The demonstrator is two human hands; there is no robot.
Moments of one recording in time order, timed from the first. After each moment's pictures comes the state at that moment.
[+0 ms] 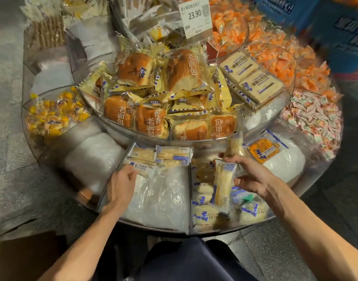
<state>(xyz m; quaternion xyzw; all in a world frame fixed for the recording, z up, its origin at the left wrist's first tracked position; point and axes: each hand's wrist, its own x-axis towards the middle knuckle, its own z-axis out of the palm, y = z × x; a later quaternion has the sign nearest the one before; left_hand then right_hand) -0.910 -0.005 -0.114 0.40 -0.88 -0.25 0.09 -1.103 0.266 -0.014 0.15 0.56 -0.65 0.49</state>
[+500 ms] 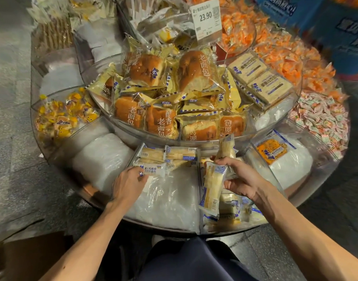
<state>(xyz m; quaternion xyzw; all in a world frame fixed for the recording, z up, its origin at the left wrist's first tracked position) -0.905 -0.022 -0.114 0.34 -0.91 -0.22 0.03 -1.070 0.226 -0.007 0.14 0.54 -0.65 0.52</state>
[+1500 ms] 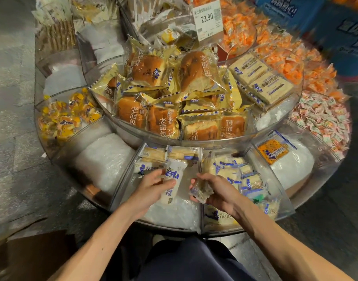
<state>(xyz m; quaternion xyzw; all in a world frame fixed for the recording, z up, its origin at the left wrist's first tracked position) -0.907 0.032 -0.062 0.36 -0.60 -0.71 -0.09 -1.029 0.208 -0.070 0.16 0.50 -0.65 0.55</state>
